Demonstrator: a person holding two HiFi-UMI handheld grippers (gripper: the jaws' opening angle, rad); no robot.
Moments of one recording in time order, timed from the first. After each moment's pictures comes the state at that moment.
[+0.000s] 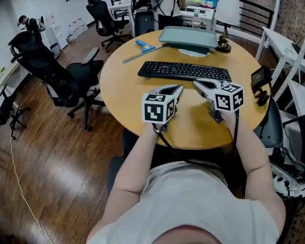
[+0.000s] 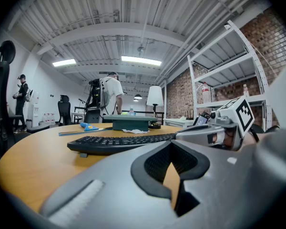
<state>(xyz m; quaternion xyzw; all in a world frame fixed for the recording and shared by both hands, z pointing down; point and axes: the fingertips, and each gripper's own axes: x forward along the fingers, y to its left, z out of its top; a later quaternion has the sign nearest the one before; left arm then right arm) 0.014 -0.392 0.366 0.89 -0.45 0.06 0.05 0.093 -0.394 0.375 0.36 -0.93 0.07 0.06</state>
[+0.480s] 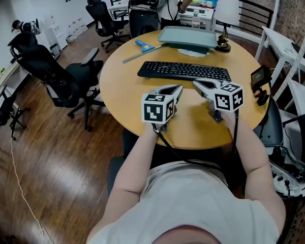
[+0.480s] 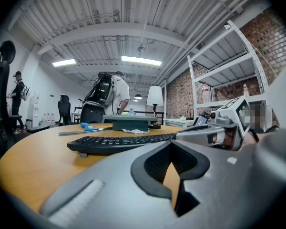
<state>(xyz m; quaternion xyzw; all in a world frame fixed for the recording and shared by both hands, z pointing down) 0.014 -0.391 0.366 0.89 -0.46 0.06 0.05 0.093 -0.393 0.375 0.36 -0.93 0.07 0.06</state>
